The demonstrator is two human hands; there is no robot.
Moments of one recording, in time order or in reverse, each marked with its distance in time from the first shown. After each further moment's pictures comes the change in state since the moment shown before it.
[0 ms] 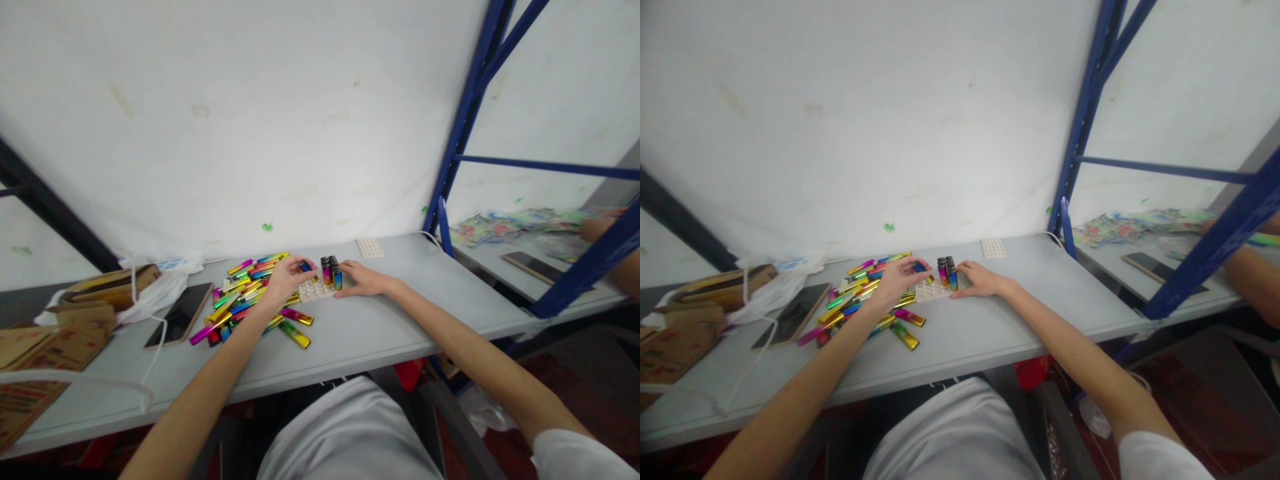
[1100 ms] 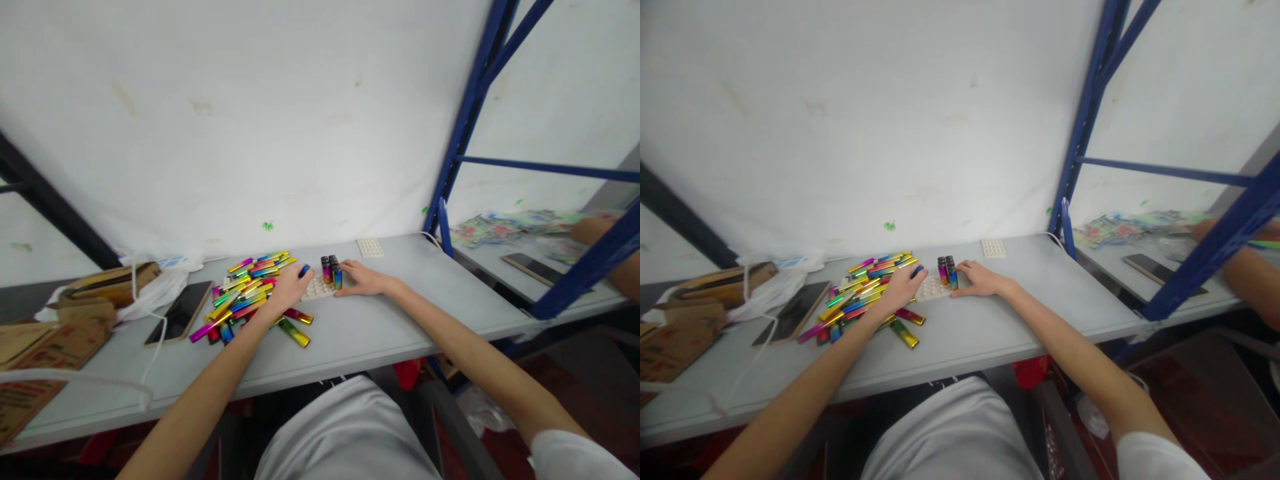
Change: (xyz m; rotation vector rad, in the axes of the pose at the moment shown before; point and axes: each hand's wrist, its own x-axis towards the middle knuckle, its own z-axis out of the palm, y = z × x) left_hand -0.002 0.005 0.011 0.663 0.011 0.036; right_hand 0.000 0.000 -0.001 0.005 0.003 0.005
